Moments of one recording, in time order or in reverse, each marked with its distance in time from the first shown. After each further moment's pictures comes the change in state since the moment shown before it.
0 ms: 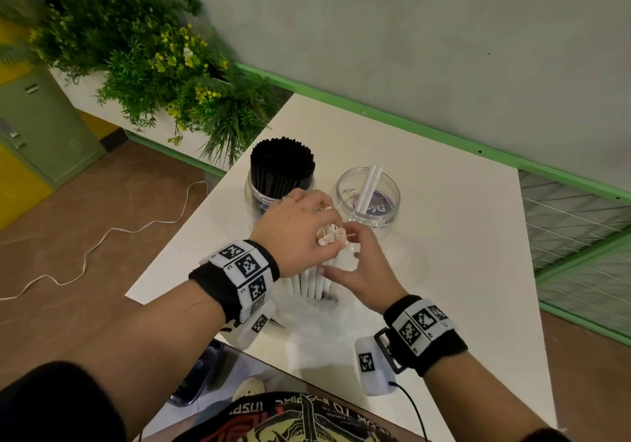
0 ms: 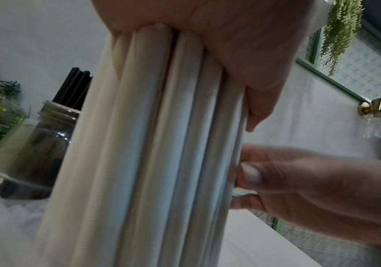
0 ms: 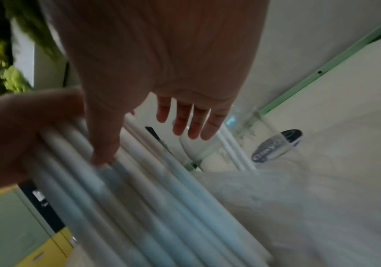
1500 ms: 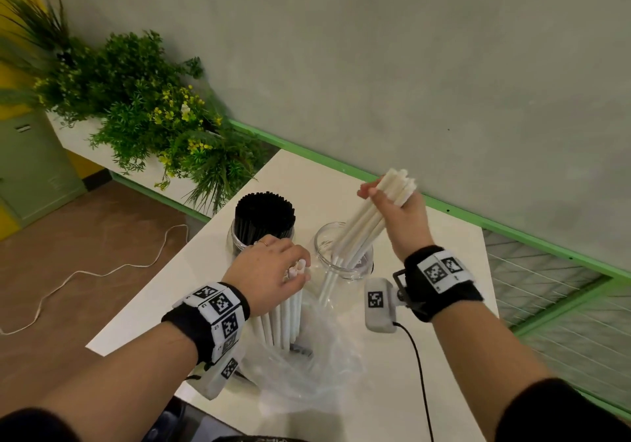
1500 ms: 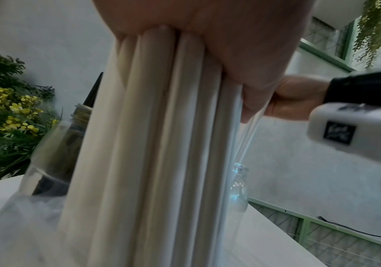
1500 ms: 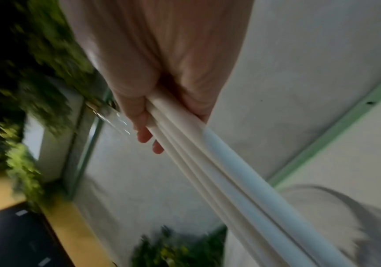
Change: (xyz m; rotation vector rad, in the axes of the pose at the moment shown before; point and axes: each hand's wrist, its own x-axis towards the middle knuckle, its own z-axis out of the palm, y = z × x) left_hand 0.006 -0.014 -0.005 -0.046 0.014 -0.050; right_hand 0.085 -0.098 -0.115 0.329 0.349 -0.173
